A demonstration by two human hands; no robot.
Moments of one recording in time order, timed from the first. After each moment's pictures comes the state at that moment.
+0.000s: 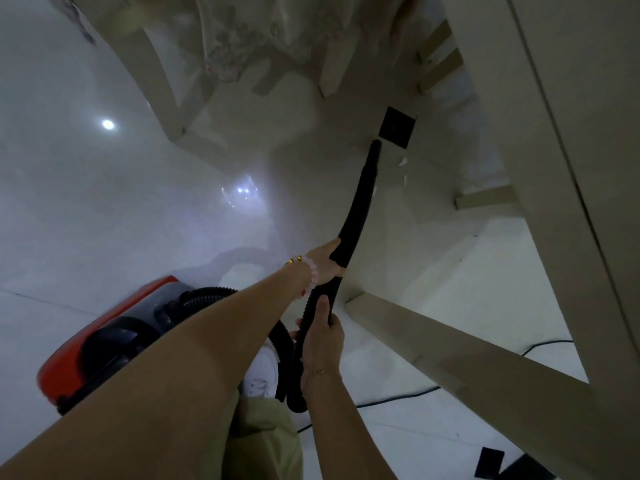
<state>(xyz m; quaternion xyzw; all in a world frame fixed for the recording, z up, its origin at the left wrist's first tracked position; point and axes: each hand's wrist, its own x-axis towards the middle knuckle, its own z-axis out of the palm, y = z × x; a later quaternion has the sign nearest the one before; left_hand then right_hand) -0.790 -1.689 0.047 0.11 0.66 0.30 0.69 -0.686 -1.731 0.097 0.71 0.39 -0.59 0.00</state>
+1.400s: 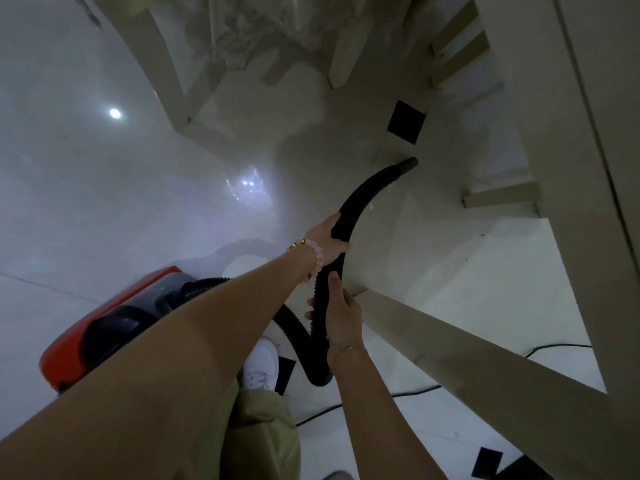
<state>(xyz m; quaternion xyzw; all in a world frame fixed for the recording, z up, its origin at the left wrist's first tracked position) -0.802 -1.678 0.035 0.07 0.70 0.38 0.60 -0.690 -1.695 0.100 0.67 0.40 -0.62 0.07</state>
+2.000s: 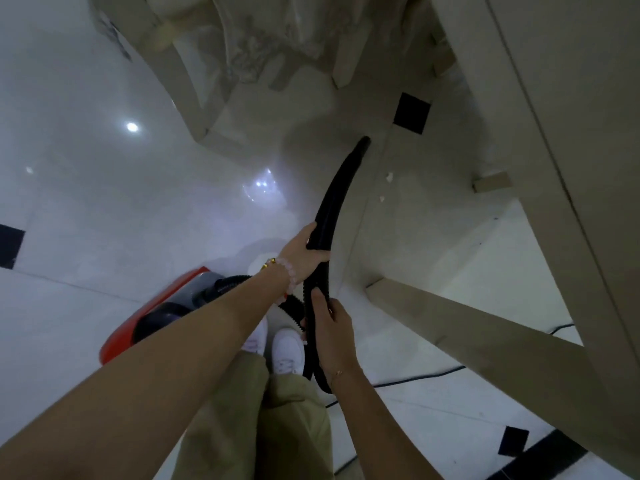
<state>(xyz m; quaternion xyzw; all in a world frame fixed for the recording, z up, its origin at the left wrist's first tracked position) -0.807 -1.747 0.086 -0.01 0.69 0.40 0.61 -0.678 -1.749 0.124 0.60 0.50 -0.61 0.11</state>
